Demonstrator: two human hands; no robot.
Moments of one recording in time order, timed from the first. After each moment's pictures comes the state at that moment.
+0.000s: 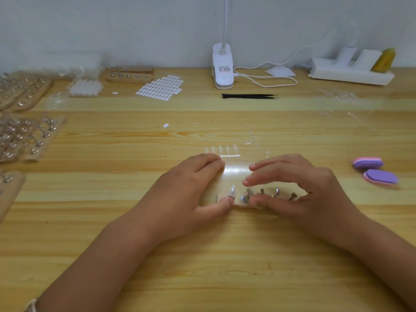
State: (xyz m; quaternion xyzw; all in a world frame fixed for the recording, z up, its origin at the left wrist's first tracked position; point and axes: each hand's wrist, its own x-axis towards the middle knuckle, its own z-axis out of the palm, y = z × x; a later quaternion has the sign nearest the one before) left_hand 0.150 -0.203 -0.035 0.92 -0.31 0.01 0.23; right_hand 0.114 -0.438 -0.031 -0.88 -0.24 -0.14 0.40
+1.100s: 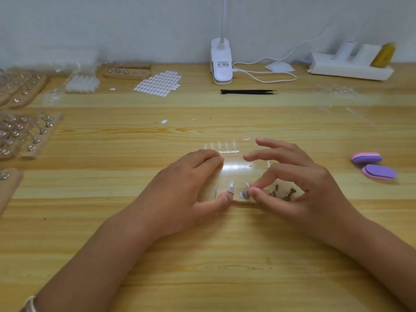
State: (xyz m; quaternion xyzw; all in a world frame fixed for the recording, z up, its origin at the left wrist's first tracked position) left_hand 0.150 -0.201 -0.034 0.92 -0.31 -0.01 0.22; right_hand 0.108 -0.429 -0.029 -0.88 -0.23 -0.15 0.39
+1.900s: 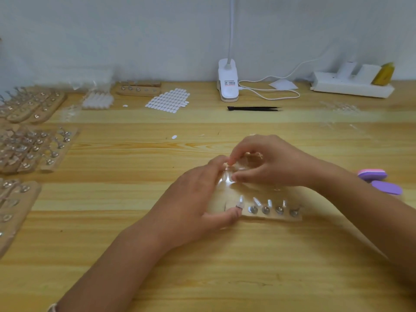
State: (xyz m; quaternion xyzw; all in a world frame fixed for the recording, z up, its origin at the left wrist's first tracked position) left_hand 0.152 -0.201 -0.033 0.91 -0.29 -0.04 0.29; right_hand 0.194 -0.411 -0.002 -0.92 -0.19 0.07 0.33
